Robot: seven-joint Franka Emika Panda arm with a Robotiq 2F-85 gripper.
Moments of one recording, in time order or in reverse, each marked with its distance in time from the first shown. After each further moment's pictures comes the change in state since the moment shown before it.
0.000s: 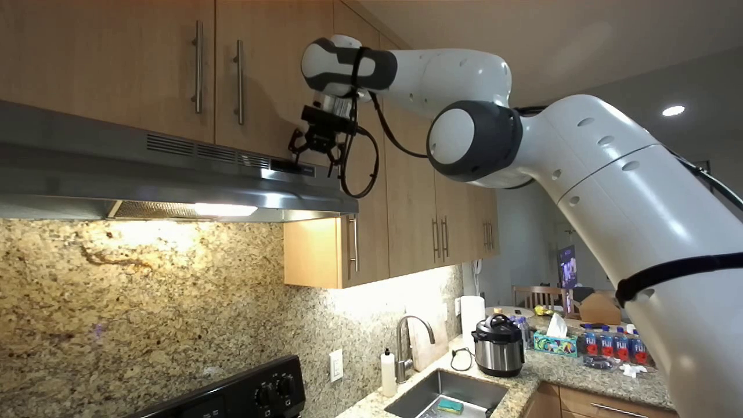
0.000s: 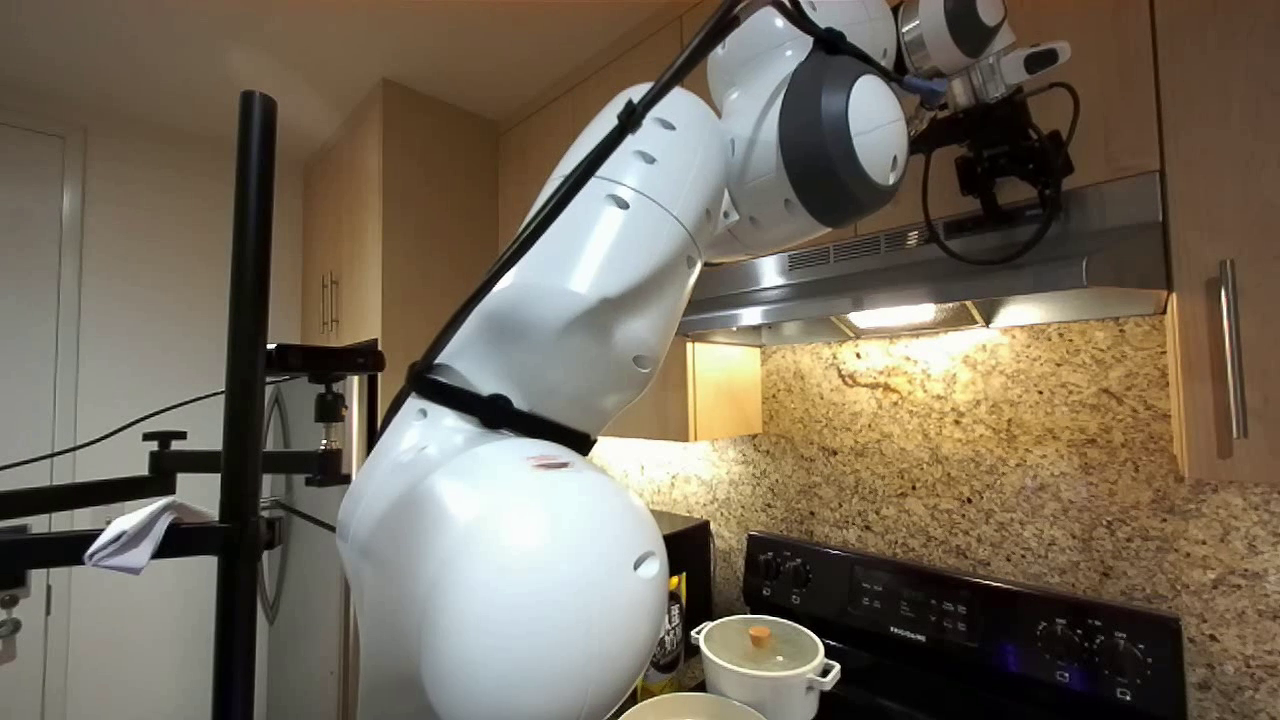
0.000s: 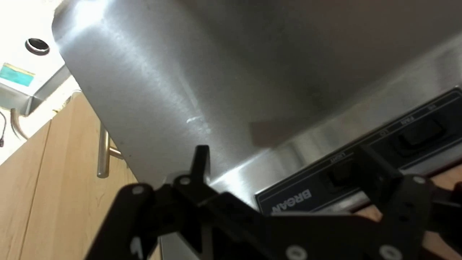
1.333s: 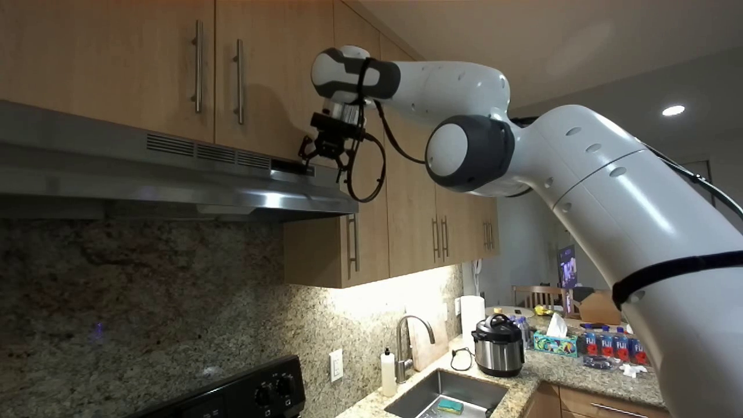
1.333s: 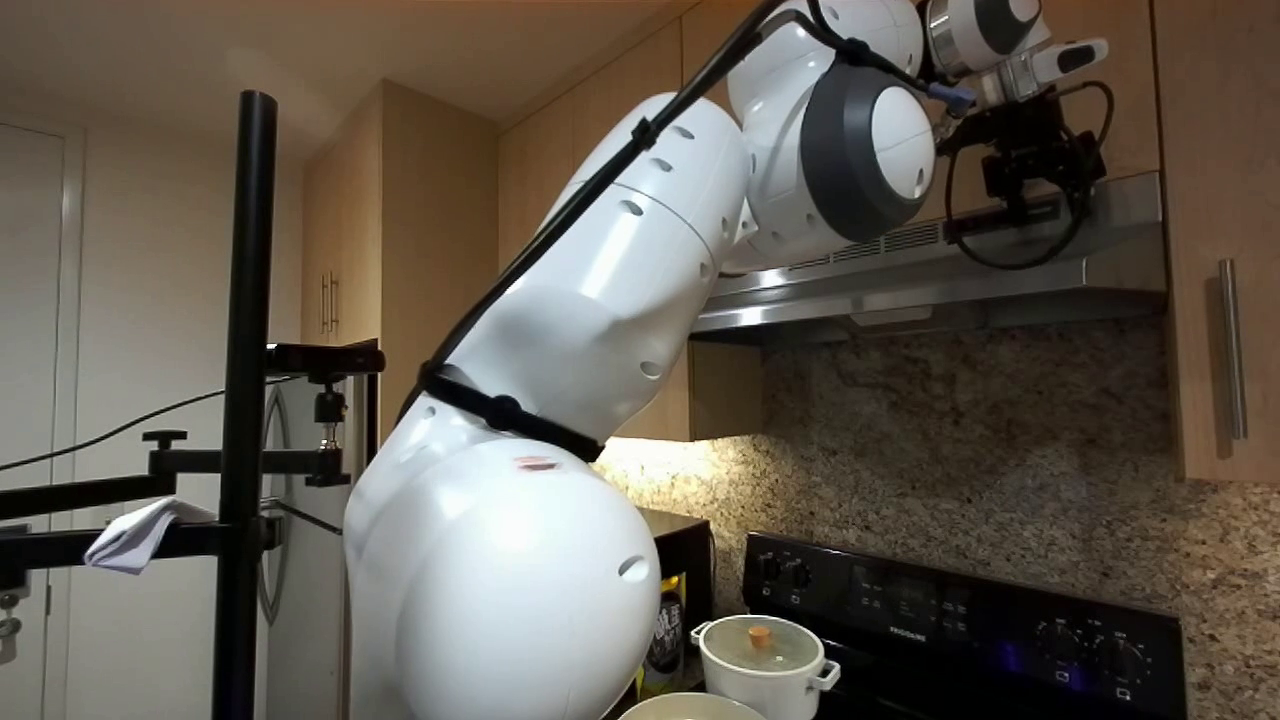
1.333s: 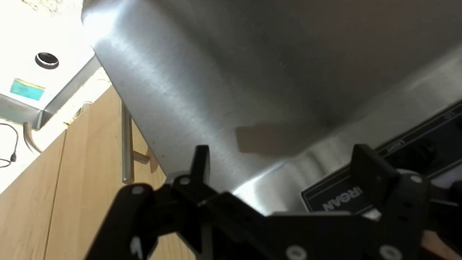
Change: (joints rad) arm -0.053 0.048 0.004 0.061 0.036 -0.037 0.002
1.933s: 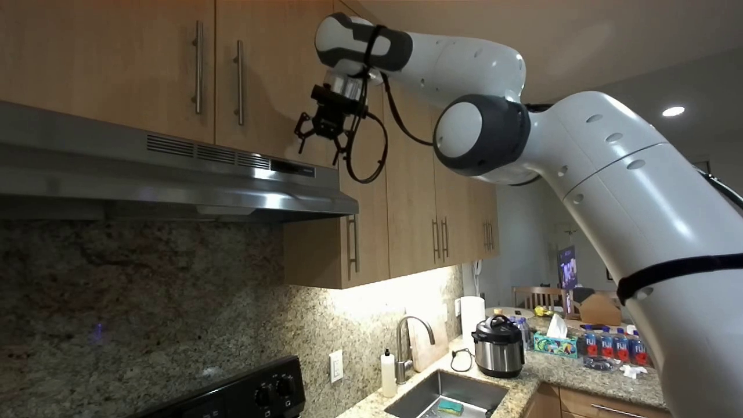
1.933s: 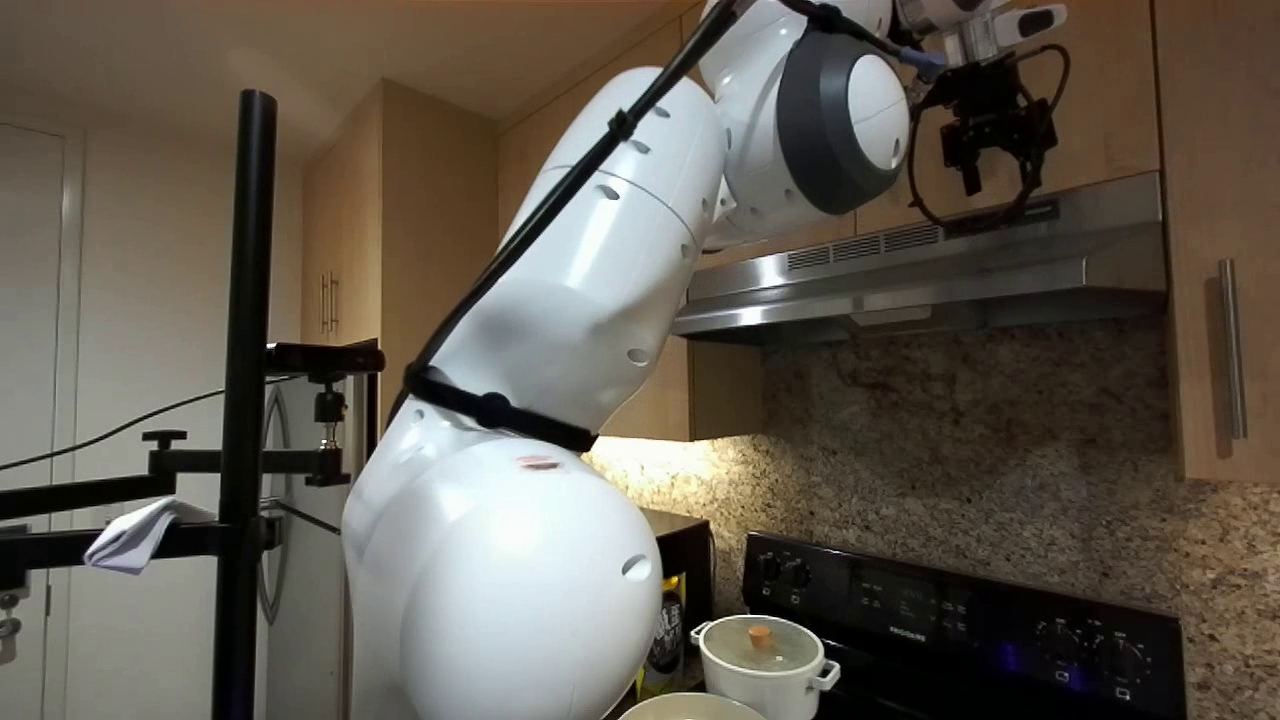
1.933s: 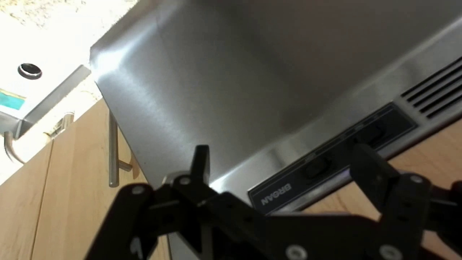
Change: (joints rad) arm 0.013 -0.084 0.040 0.002 0.032 -0.101 -0.008
